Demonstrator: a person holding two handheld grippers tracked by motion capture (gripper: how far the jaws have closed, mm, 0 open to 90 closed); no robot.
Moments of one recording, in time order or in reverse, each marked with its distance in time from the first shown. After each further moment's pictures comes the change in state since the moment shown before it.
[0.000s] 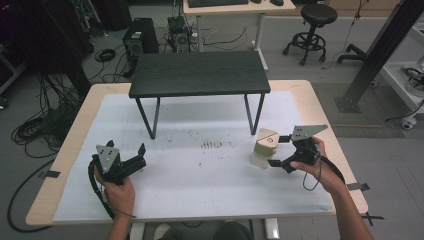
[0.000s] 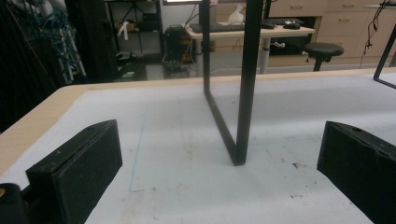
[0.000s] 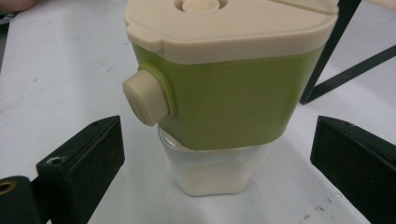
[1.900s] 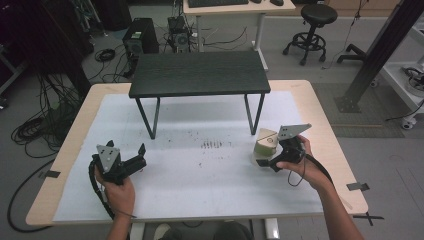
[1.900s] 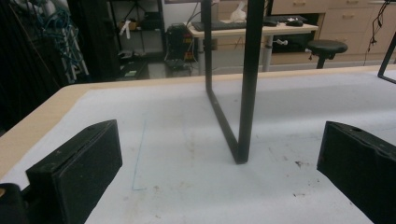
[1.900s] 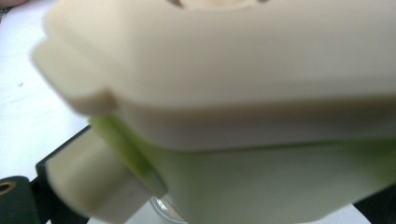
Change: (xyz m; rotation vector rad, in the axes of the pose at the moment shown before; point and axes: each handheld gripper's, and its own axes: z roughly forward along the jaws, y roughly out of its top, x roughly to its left) left arm -0.001 0.000 0.000 0.006 0.009 0.008; right arm -0.001 0.006 0.035 0.016 0.032 -0.011
